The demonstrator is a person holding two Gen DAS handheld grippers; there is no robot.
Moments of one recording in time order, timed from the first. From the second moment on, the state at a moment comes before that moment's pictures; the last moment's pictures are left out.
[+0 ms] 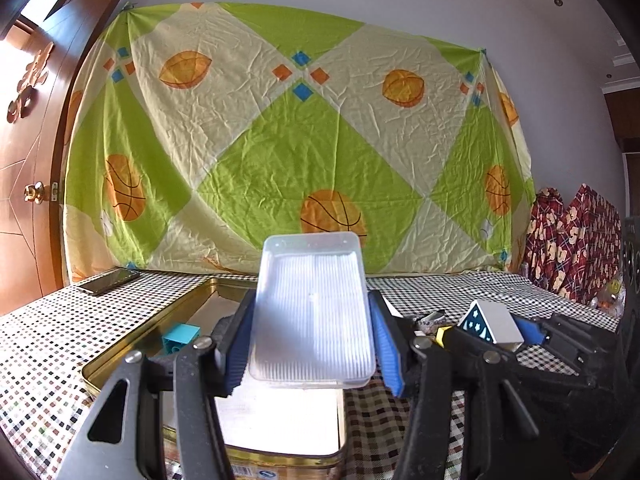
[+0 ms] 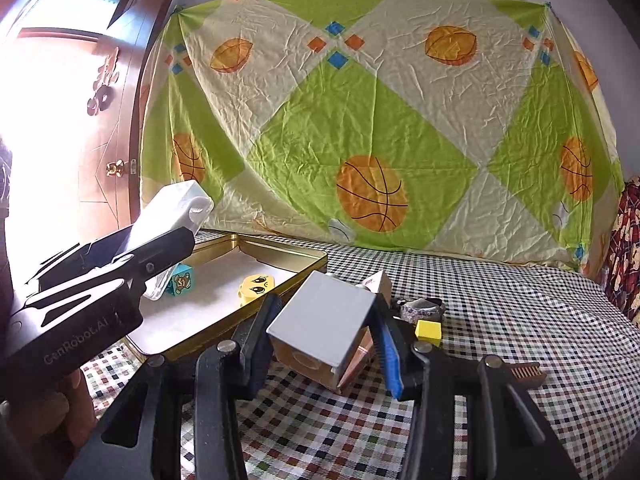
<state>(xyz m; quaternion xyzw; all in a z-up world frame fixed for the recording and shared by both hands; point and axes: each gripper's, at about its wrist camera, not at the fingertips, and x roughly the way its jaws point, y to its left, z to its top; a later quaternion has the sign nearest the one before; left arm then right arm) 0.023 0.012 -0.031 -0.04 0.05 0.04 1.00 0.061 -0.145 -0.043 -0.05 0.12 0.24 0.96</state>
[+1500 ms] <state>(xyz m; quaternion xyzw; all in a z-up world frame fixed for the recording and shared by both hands) 0.019 0.070 -0.034 -0.06 0.07 0.08 0.99 0.060 -0.091 -0.039 -0.06 0.14 0.31 0.94</state>
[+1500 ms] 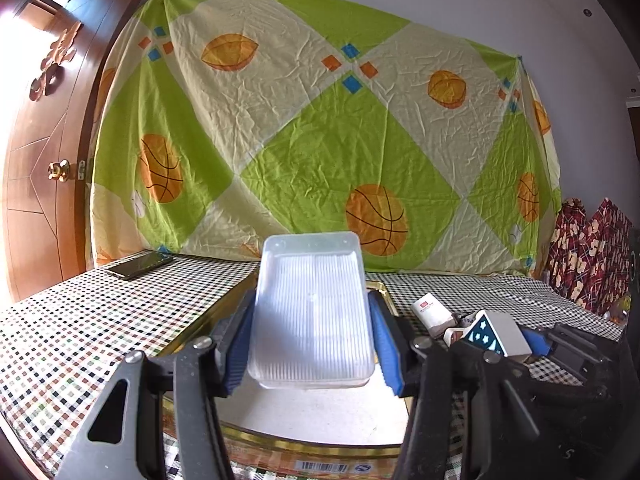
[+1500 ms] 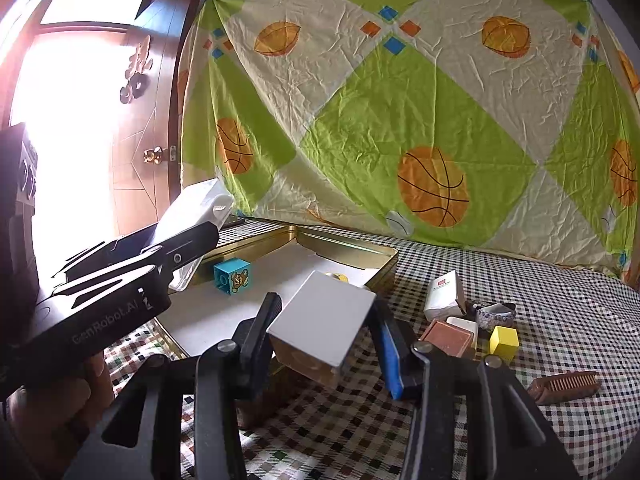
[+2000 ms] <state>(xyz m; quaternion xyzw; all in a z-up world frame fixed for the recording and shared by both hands) 0.060 0.105 -0.031 -0.07 0.18 0.07 0.98 0.108 -0.043 -0.011 -0.06 0.19 0.35 0.91</state>
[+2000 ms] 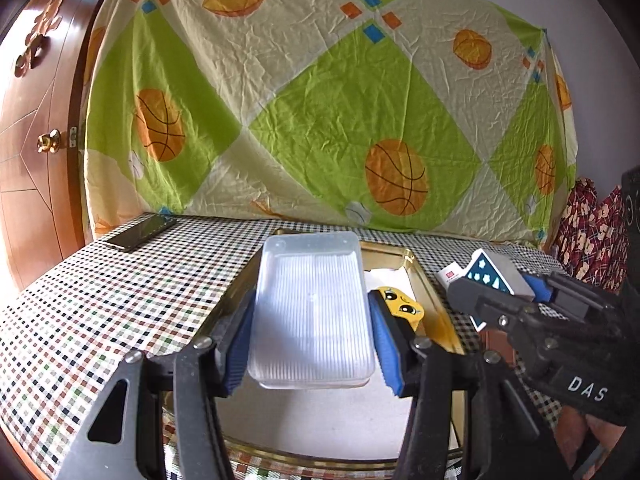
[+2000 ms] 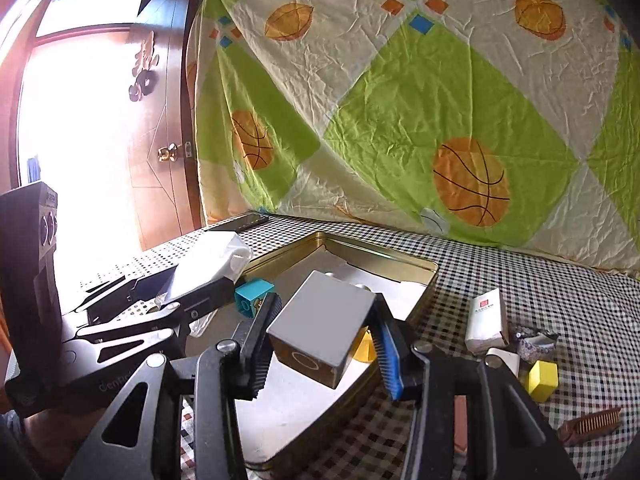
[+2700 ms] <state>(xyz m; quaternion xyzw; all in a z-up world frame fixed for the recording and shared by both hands) 0.068 0.096 -0.011 -0.06 0.19 0.08 0.98 0.150 -0.090 -0.029 -0.06 0.27 0.28 0.92</state>
